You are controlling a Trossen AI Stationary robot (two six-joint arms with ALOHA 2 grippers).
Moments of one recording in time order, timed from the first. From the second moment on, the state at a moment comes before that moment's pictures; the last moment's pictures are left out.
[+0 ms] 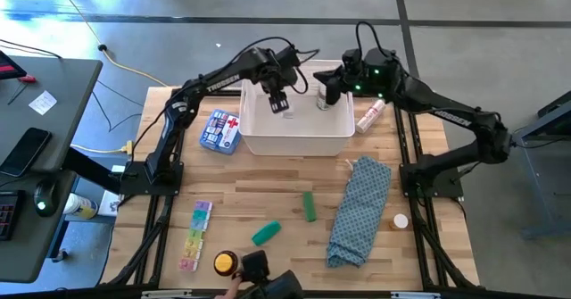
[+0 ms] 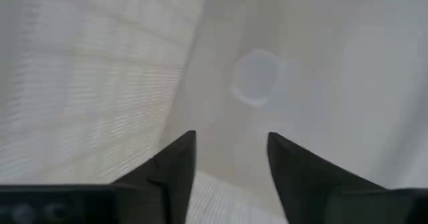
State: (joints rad) left arm 0.56 2.14 2.21 -1.29 -0.17 0.24; right arm -0.51 1.32 1.29 -0.17 -0.08 0.42
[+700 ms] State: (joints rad) left arm 0.67 1.87 2.30 -1.37 -0.06 0.15; right arm -0.58 1.50 1.36 -0.10 -0.22 0.33
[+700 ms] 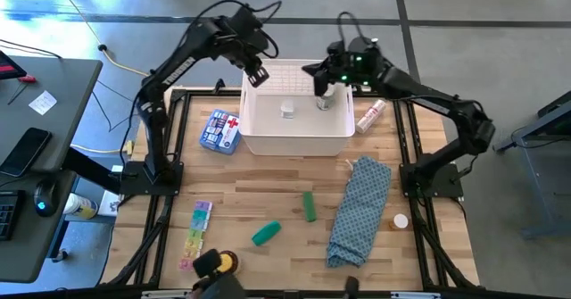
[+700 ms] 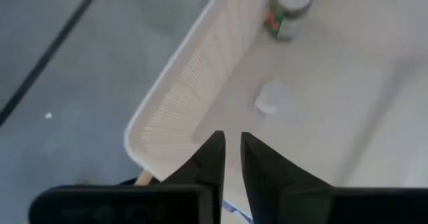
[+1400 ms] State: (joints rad) left arm 0.67 1.69 2.30 -1.43 -0.13 0.15; right arm -0.55 2.05 2.02 -0.68 -0.22 0.01
